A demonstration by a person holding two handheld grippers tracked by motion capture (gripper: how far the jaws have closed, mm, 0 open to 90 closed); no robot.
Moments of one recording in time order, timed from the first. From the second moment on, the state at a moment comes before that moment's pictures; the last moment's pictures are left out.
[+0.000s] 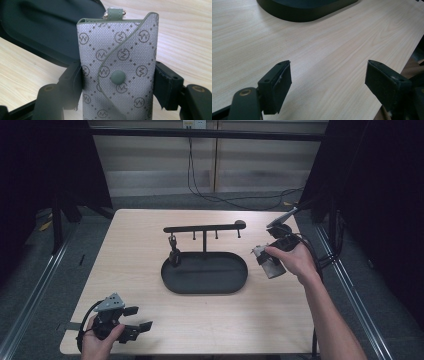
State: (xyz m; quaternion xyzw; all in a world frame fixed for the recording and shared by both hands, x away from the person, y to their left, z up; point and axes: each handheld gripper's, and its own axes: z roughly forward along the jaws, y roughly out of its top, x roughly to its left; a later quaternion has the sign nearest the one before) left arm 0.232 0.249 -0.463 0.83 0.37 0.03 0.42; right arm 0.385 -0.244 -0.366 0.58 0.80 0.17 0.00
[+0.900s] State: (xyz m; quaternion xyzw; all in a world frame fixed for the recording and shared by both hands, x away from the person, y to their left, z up) left arm 0.233 0.250 -0.464 0.83 0.37 0.04 0.42; right arm 0.398 -0.211 -0.378 0.59 0.77 0.22 -0.04
